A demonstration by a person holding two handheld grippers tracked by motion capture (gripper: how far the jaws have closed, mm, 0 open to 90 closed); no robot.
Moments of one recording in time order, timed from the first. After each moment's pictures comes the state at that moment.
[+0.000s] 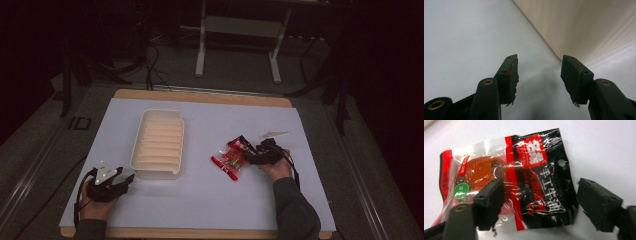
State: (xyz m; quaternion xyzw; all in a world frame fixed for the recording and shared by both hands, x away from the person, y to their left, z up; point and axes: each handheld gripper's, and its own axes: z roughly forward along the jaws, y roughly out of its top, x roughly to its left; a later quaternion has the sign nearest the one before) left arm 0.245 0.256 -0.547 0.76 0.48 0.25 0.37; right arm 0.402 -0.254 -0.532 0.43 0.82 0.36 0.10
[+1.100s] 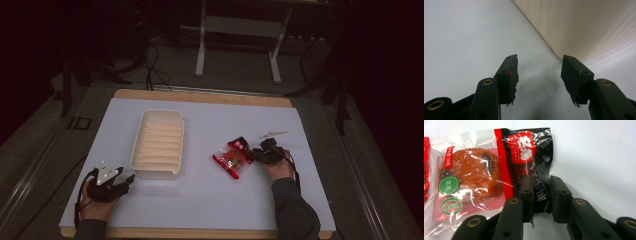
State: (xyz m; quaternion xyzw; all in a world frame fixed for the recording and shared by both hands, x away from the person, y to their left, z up) left arm 0.245 0.254 -0.547 0.76 0.48 0.26 0.36; right arm 0.400 -0.254 -0.529 0.44 0.83 0.32 0.12
